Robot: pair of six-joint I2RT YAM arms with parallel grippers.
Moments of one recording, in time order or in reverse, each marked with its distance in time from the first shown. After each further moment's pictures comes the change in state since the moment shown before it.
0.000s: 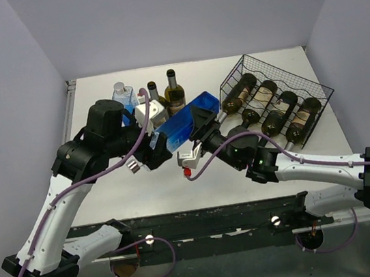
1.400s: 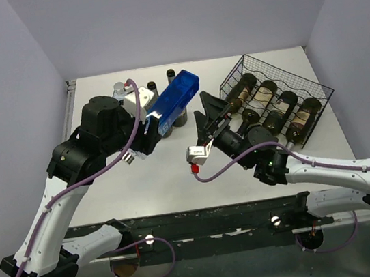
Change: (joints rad) left arm -0.031 0.003 0.067 0.053 -0.283 -0.087; right arm 0.000 -0.074 -0.028 0.157 -0.006 -0.040
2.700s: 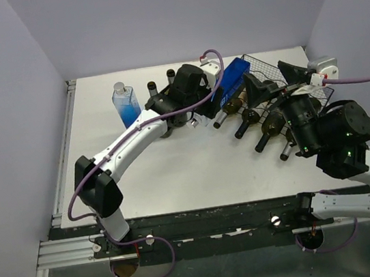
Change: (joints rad) left arm -0.149 0.648 0.145 0.468 -0.076 -0.134; right arm 0.000 -0.305 0.412 -0.441 0.452 1.263
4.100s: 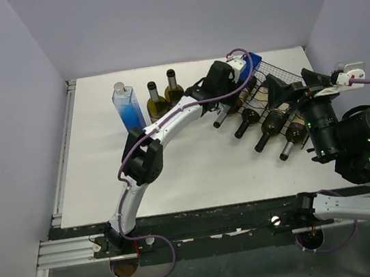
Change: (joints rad) left arm -0.016 0.568 0.437 0.149 -0.102 0.048; right arm 0.000 -0.105 -0.015 -0.137 0.183 0.074
